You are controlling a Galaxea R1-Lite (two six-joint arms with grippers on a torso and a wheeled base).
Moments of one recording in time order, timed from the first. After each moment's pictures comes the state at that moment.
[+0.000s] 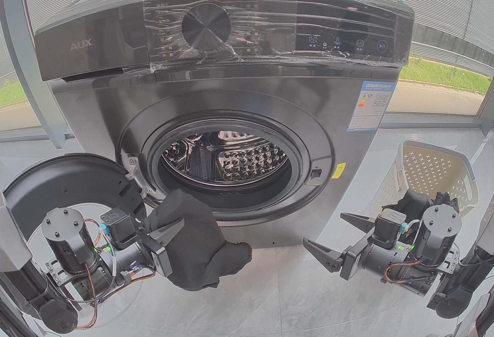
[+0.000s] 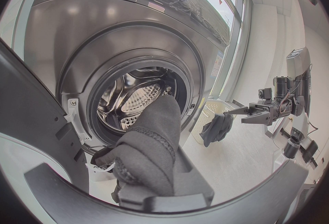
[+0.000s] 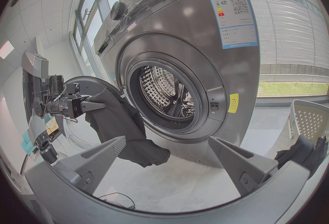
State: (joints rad) left arm -0.53 1.78 -0.09 -1.55 -0.05 -0.07; right arm 0.70 1.85 -0.16 -1.53 -0.04 0.14
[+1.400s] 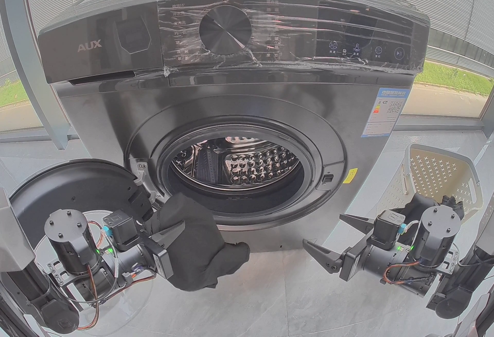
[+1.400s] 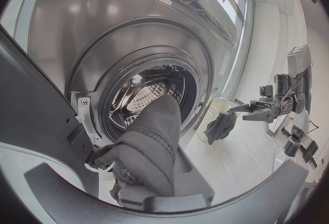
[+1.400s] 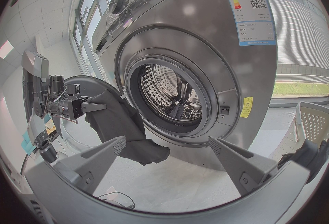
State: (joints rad) left arm -0.53 1.79 -0.09 -1.55 -0.05 -0.06; right arm 0.70 1.86 -0.16 -1.53 -0.04 0.14
